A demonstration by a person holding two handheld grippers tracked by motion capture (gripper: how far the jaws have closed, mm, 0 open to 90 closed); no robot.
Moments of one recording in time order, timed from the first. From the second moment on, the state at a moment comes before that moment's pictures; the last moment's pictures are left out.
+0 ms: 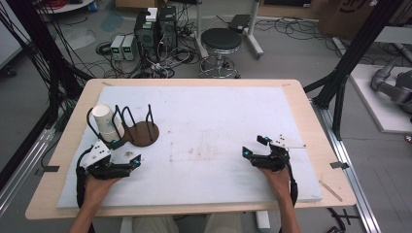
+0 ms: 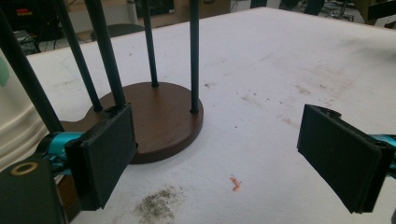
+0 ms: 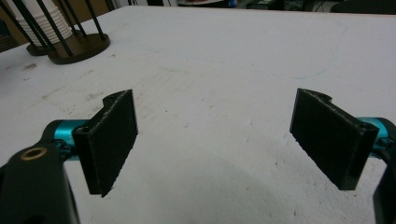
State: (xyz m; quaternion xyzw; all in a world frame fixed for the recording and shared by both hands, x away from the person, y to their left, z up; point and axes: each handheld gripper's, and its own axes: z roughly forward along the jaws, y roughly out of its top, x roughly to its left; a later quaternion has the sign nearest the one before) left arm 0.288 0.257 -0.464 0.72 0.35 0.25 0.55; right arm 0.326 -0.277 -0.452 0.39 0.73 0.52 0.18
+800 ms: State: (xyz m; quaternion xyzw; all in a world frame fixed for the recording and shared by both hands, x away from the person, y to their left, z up) left arm 0.288 0.257 -0.464 0.72 0.35 0.25 0.55; right arm 0.326 -0.274 -0.451 0.39 0.74 0.52 0.19
